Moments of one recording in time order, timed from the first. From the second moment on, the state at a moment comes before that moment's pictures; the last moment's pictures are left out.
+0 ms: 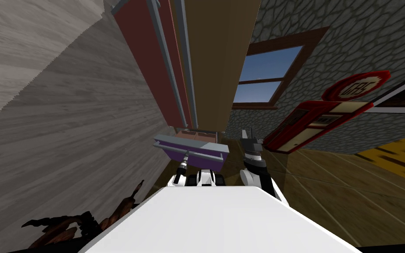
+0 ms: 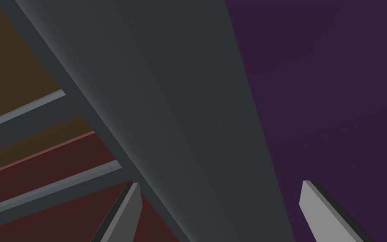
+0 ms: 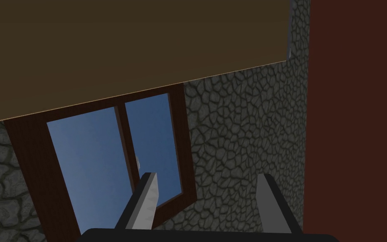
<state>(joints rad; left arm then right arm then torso) 0.01 0.04 0.04 -0.80 -0.16 -0.76 -0.20 0.50 -0.04 -0.01 -2.21 0.00 -0.60 -0.10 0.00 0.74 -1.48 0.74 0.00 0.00</state>
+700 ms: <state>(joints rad) -0.10 0.05 0.04 -0.84 -0.15 -0.59 -0.17 0.50 -0.04 -0.01 -2.21 0.00 -0.60 -0.10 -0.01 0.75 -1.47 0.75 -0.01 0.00</state>
